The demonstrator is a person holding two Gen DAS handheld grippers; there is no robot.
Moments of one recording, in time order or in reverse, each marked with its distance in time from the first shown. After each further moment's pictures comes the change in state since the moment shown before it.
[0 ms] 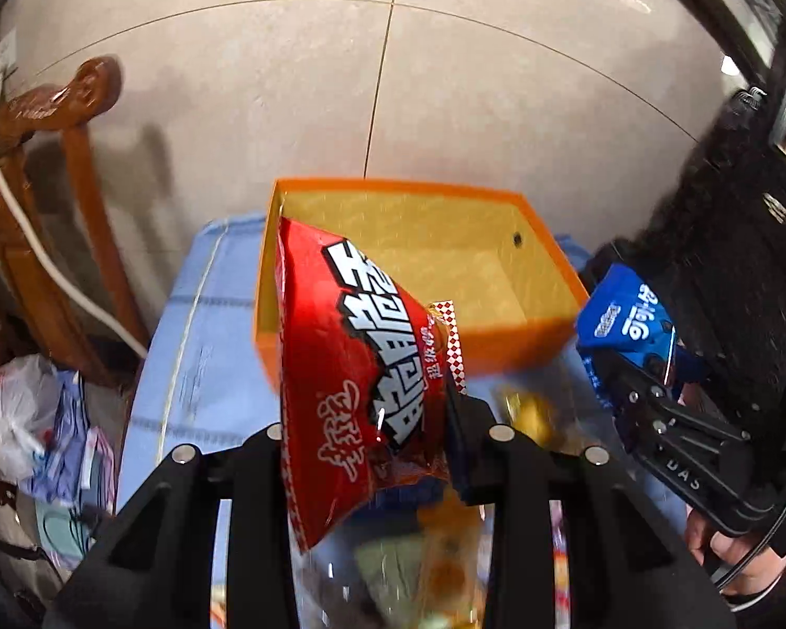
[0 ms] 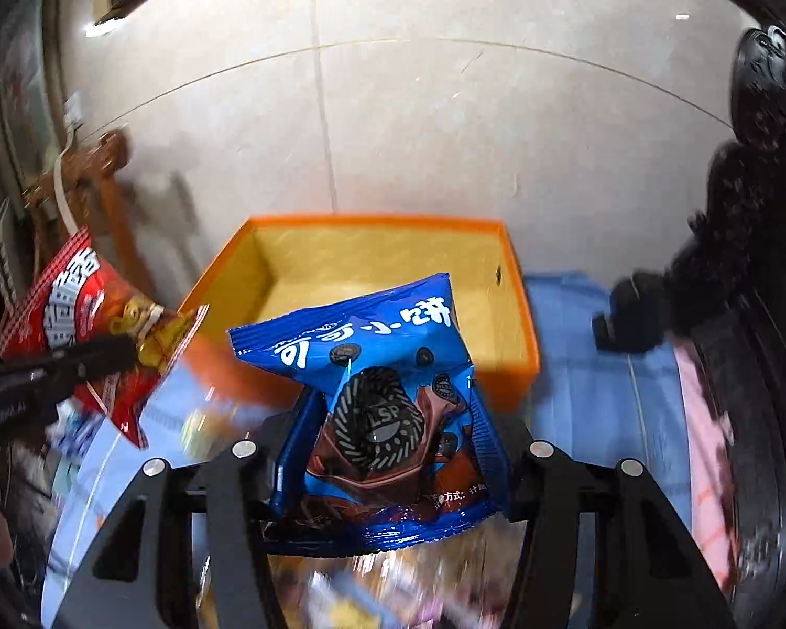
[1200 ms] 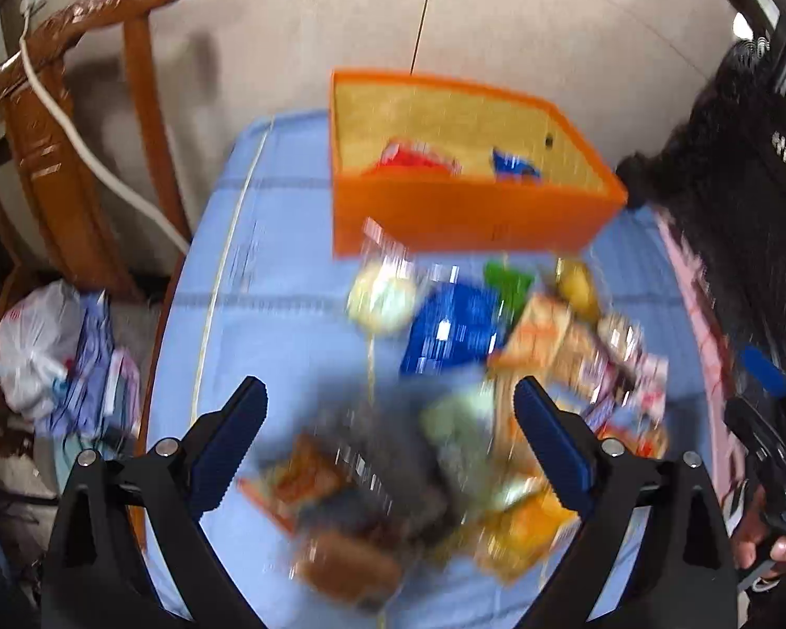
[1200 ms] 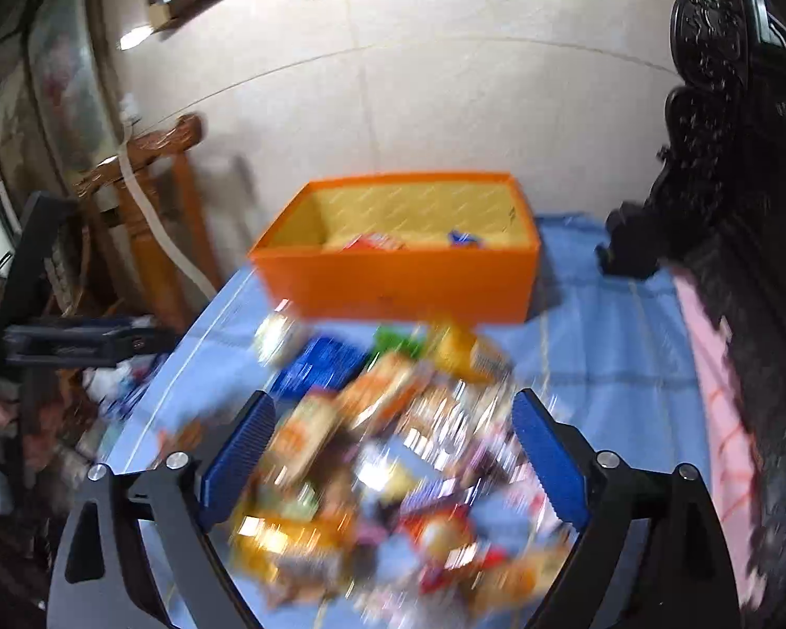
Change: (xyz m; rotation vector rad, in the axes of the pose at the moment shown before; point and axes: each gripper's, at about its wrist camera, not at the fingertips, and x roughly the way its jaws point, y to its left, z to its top) left arm -0.034 0.052 -0.104 -0.003 0.191 0.027; right arm -0.117 0.009 -0.124 0.019 0.015 0.126
